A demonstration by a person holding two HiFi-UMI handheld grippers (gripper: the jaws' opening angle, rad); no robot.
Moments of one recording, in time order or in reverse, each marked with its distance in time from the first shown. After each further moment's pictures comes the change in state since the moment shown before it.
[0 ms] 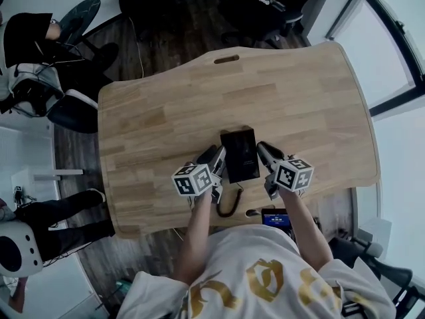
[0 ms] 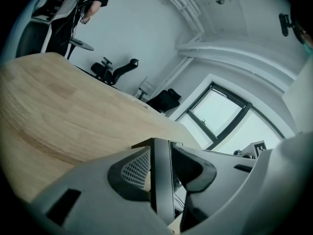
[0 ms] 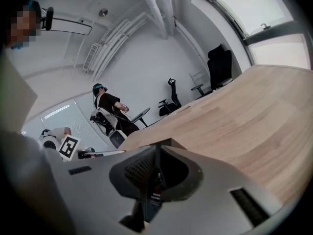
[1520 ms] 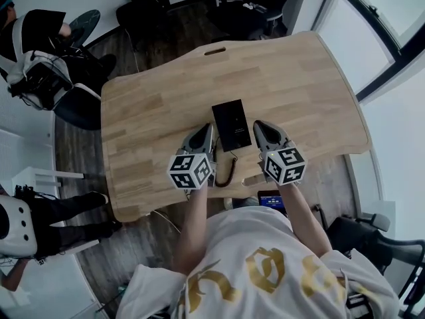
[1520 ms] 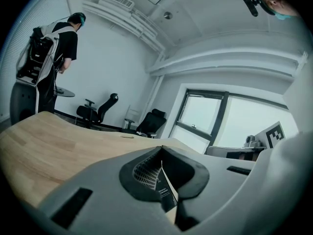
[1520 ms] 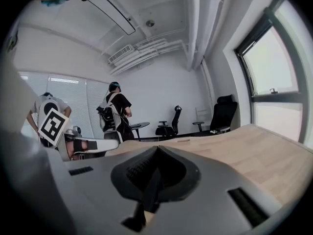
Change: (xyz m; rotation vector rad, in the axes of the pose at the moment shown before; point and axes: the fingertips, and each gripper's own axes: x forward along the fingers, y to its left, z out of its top) left arm -0.117 -0.104 0.019 0.380 -0.258 -0.018; right arm -0.118 0.103 0.020 -0.394 -0.253 -0.127
